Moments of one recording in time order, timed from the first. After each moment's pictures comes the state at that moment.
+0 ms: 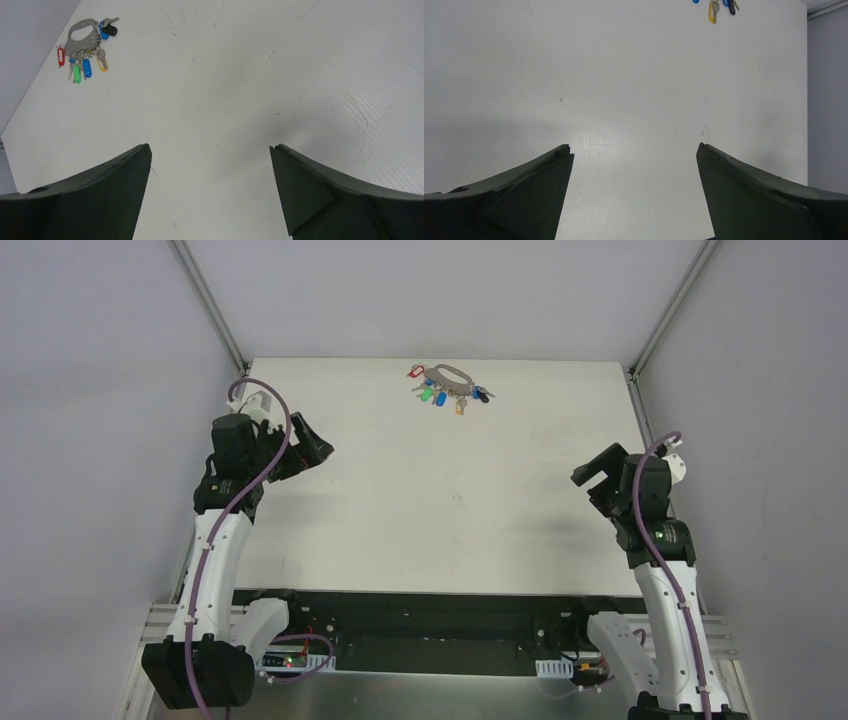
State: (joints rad) left arm 0.06 0.95 0.93 -0.51 0.31 -0.45; right arm 0.04 0.72 0.86 -0.76 0.20 0.76
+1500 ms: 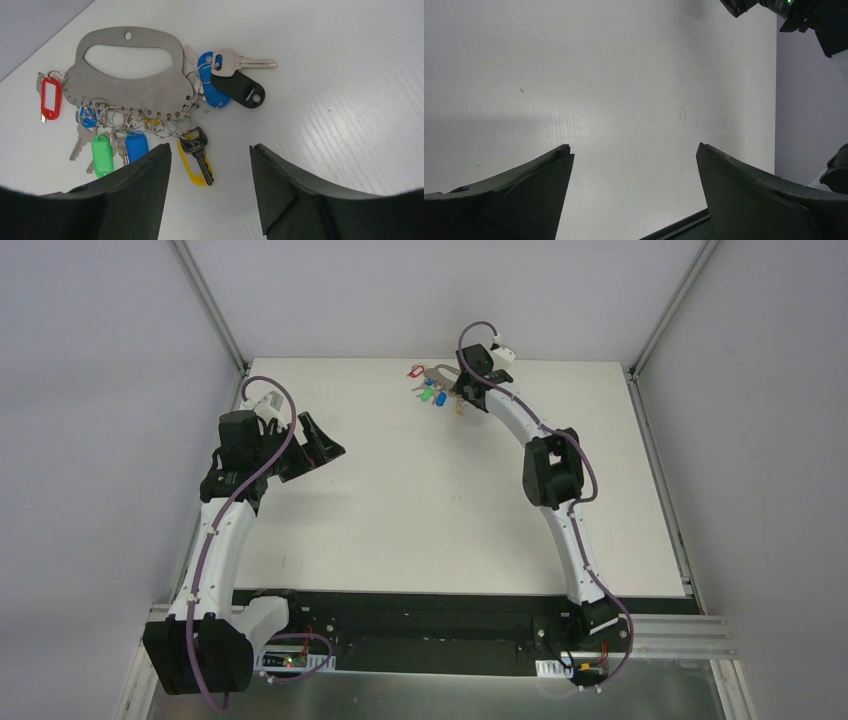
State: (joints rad) left arm 0.06 1.02 0.92 -0.47 0.47 -0.49; right arm 0.43 2.52 2.31 -0.62 0.46 0.82
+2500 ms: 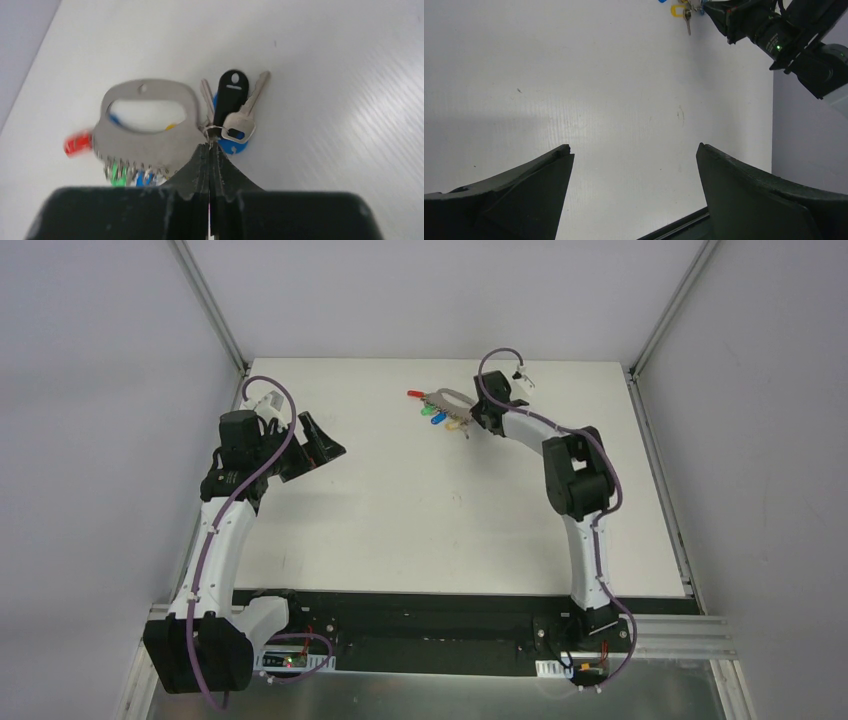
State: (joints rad) left arm 0.06 1.03 0.92 -0.47 0.48 -0.50; right arm 0.40 2.32 1.77 -0.22 0.39 1.07
